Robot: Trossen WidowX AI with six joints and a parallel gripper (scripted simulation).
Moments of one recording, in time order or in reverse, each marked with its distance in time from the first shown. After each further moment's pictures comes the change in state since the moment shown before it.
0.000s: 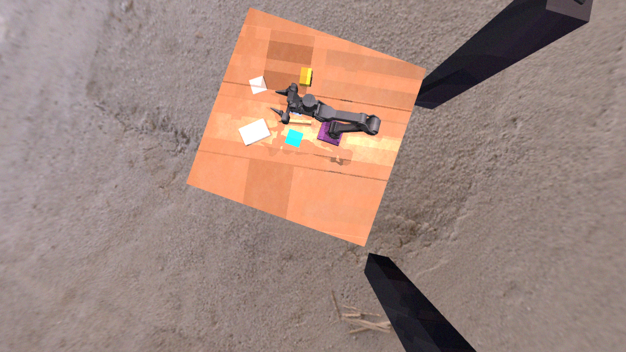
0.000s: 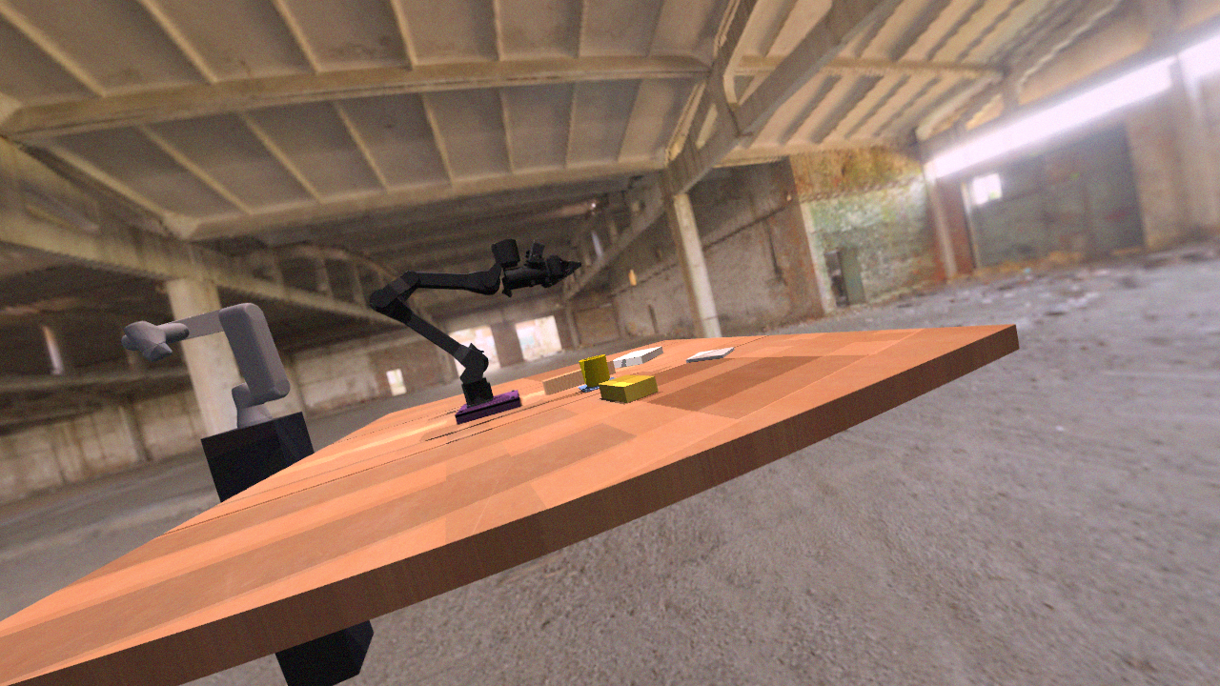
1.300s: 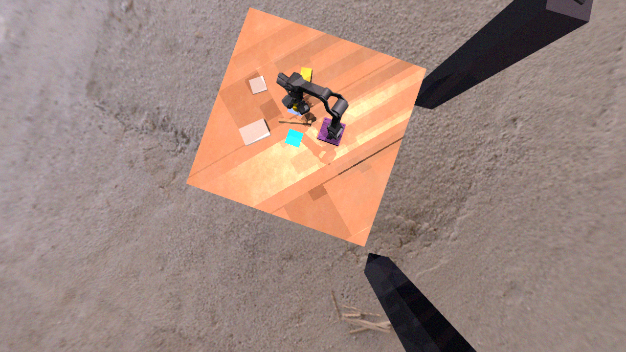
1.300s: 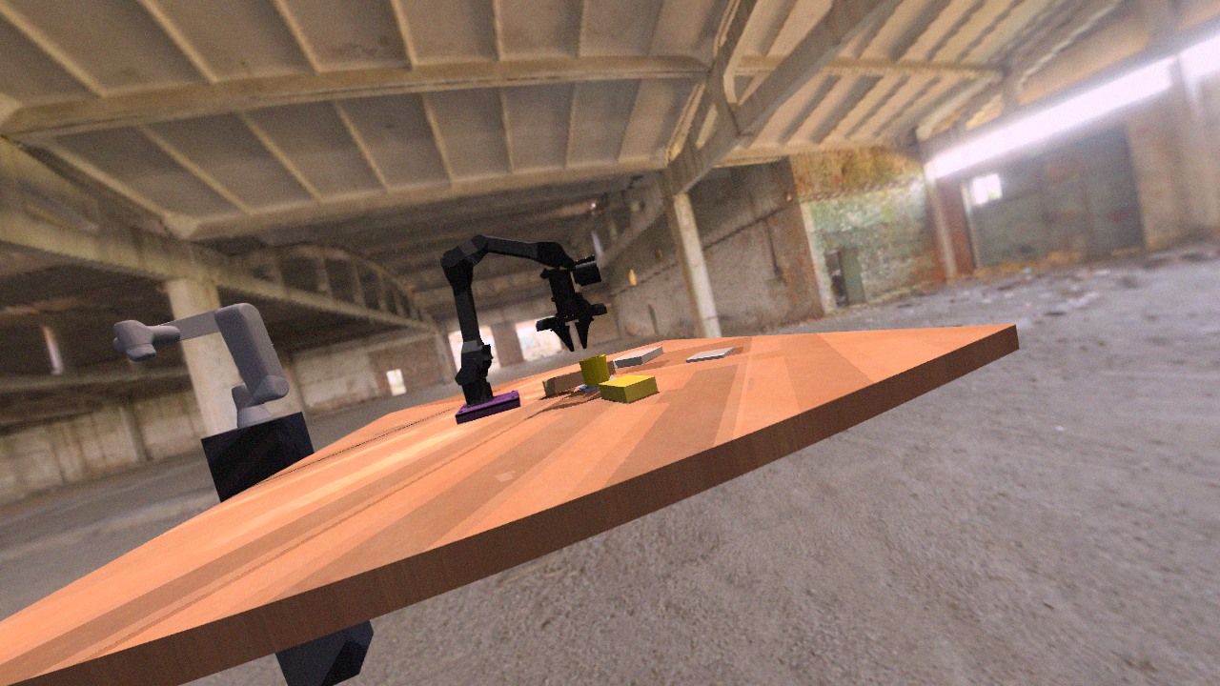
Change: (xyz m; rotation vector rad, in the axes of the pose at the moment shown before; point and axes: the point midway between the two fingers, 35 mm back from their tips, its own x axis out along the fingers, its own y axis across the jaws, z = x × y) arm -0.046 -0.108 -0.192 -0.695 1.471 0.606
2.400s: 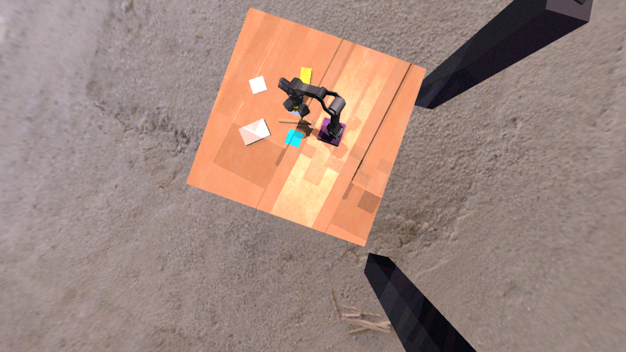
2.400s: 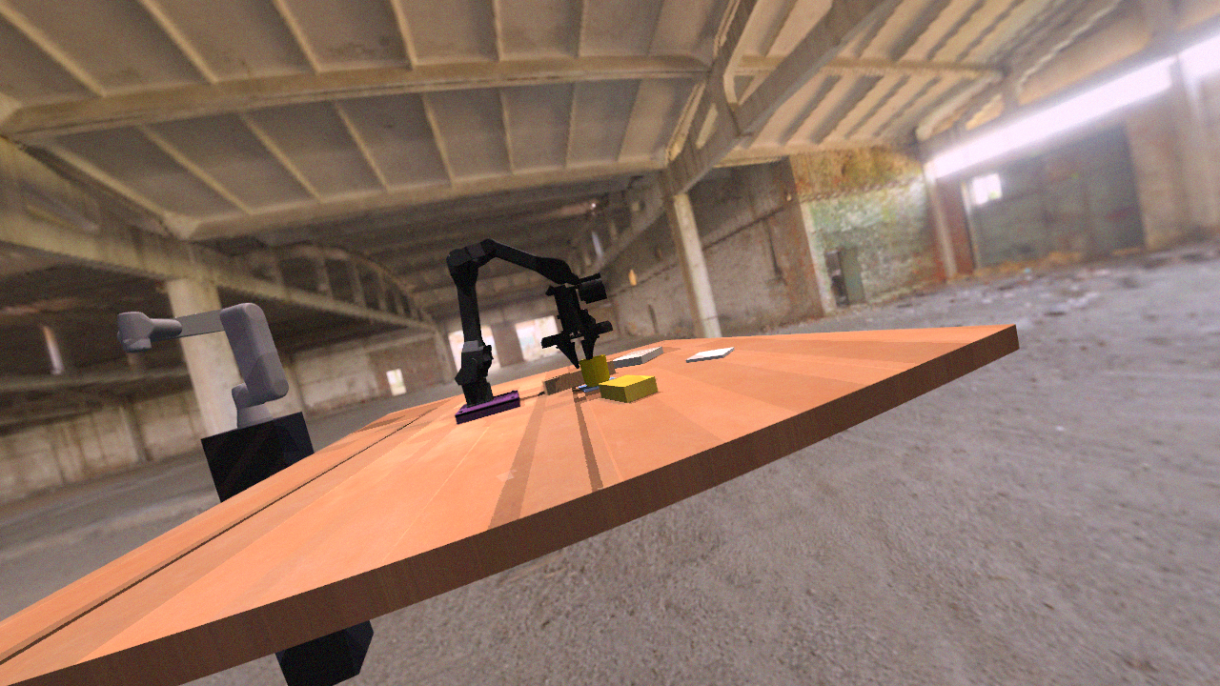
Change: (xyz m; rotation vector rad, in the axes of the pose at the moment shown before) arm 0.046 -0.003 0.000 -0.003 0.000 0.000
